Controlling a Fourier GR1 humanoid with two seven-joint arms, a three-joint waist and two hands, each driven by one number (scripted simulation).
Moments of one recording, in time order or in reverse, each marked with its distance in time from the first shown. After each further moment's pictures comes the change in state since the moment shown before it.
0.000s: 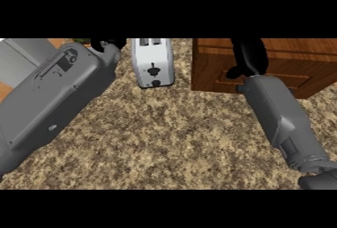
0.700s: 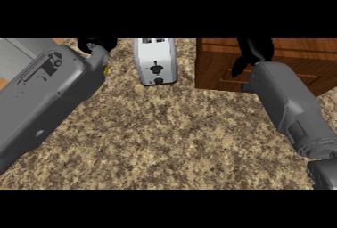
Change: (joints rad) left arm 0.037 0.051 0.013 -0.093 -0.021 -0.010 0.049; right arm -0.148 -0.054 -0.035 0.178 0.008 0.067 -0.001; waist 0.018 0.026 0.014
